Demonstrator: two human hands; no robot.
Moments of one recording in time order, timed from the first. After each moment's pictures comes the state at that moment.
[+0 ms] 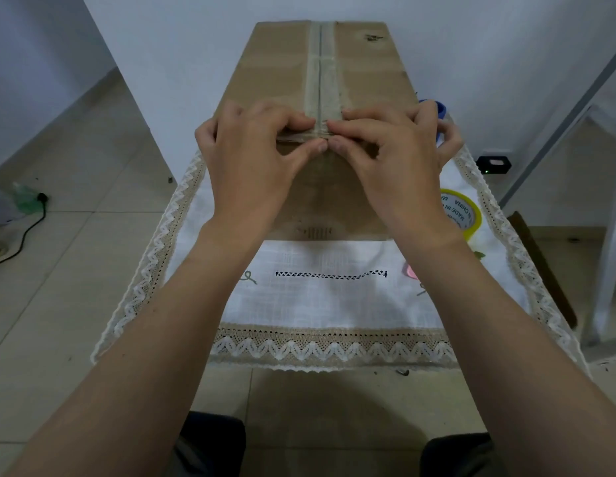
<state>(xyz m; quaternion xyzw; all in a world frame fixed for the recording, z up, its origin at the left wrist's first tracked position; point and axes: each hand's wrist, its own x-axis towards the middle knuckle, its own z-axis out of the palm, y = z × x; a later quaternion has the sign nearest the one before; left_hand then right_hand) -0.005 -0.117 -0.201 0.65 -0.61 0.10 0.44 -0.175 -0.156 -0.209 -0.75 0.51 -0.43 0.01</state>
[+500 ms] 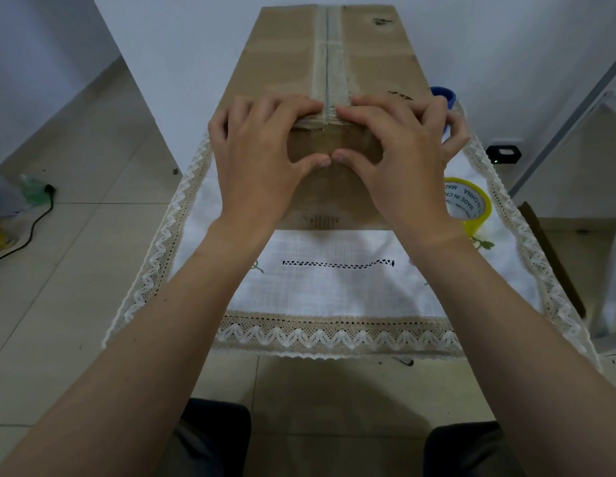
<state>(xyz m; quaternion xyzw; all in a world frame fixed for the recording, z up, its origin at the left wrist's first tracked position) 0.001 -0.113 -0.218 0.63 -0.65 0.16 0.39 -0.177 -0.151 -0.226 -0.77 0.49 -0.42 -0.06</state>
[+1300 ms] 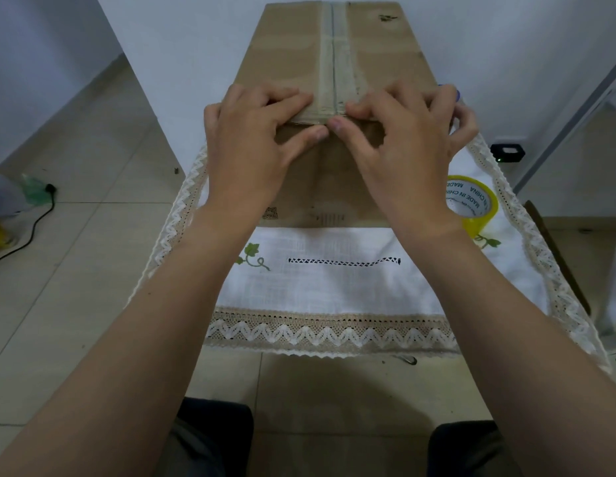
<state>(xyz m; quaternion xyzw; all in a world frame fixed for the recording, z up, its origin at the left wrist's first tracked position) 0.023 -0.122 -0.210 0.62 -0.67 0.11 0.40 -0.158 -0.146 -0.217 -0.71 0.54 -0.45 -0.06</state>
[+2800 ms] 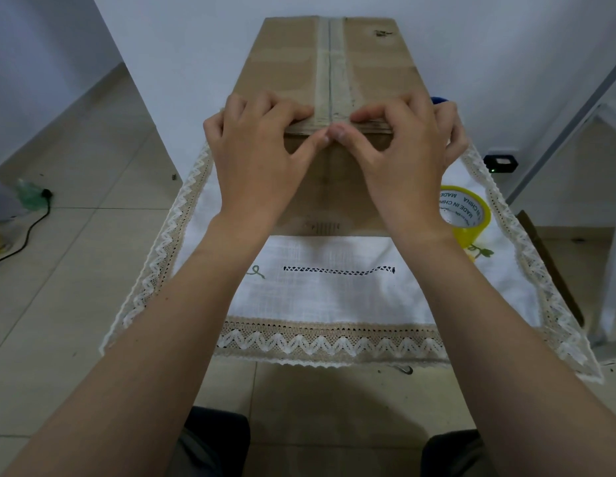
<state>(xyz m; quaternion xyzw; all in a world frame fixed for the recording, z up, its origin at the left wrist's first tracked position) 0.001 -0.124 -0.211 0.65 -0.61 0.16 0.44 -0.159 -0.155 -0.214 -0.68 0.55 -0.49 0.01</state>
